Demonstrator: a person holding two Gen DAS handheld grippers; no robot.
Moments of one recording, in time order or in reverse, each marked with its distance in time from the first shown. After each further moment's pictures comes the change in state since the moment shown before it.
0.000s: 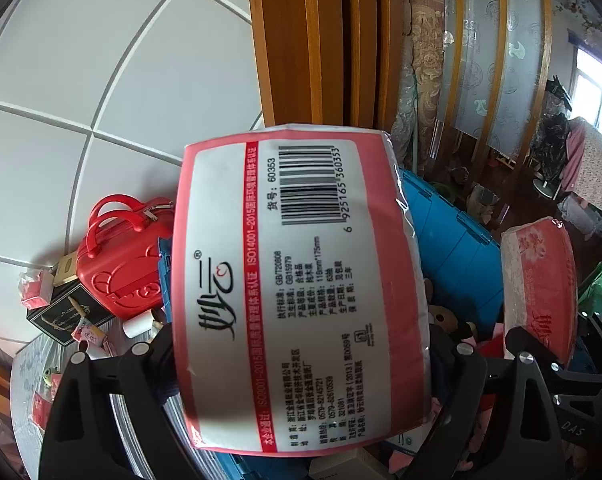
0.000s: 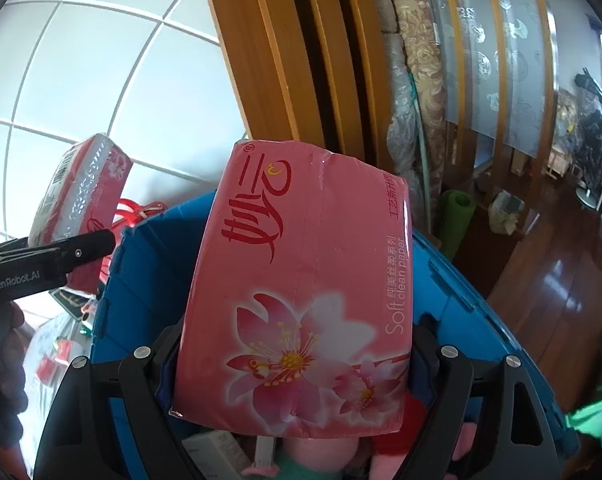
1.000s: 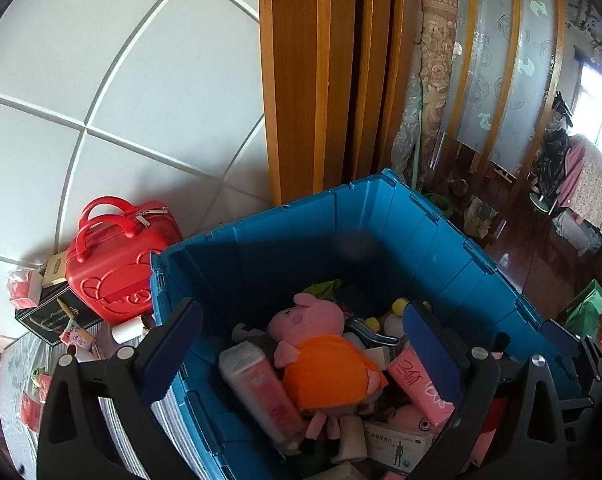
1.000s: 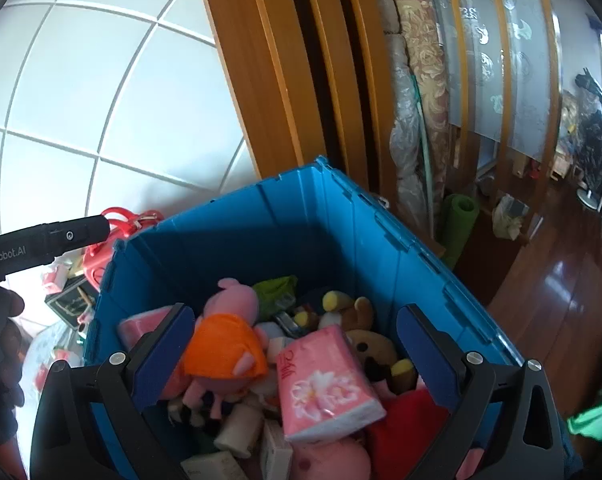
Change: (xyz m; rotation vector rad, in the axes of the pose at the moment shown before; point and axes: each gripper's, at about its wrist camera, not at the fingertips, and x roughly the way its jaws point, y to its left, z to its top) left arm 0.018 0.016 0.025 -0.042 0.001 -0.039; right arm 0.020 0.002 0.015 0.003 -0.006 0.002
